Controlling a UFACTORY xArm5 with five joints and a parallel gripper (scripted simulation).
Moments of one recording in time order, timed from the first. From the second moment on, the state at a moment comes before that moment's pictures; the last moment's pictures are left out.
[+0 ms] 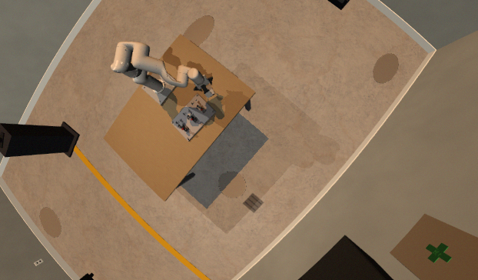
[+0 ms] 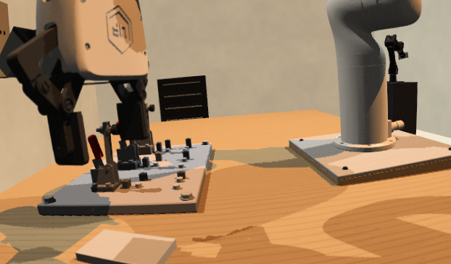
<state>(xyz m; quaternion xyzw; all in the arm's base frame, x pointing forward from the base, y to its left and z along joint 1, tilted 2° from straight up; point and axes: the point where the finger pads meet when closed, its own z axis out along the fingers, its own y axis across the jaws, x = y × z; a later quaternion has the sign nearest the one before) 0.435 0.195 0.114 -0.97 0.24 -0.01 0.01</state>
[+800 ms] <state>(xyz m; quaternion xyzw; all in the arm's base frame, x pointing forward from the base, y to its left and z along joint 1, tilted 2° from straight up) 0.438 0.195 0.047 -0.97 0.24 -0.01 0.01</state>
